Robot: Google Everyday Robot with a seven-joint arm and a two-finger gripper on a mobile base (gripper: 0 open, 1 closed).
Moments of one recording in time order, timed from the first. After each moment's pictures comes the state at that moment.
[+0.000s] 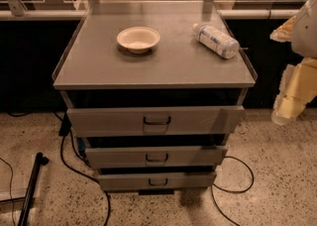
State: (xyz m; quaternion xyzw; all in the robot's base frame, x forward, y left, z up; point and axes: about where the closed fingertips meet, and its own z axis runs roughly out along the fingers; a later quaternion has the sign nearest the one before) arm 0.438 -0.217 0.976 -0.60 0.78 -0.03 0.16
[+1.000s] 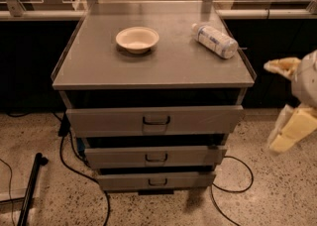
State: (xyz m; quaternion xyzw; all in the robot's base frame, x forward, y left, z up) arm 0.426 -0.222 0.913 -0.61 0.75 0.02 0.25
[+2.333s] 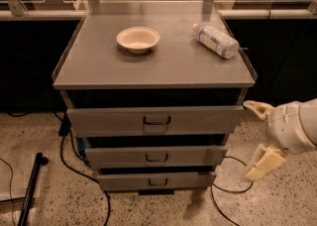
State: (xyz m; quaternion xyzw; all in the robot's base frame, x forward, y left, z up) arm 0.429 -0.212 0.795 -0.61 0.73 0.09 0.30
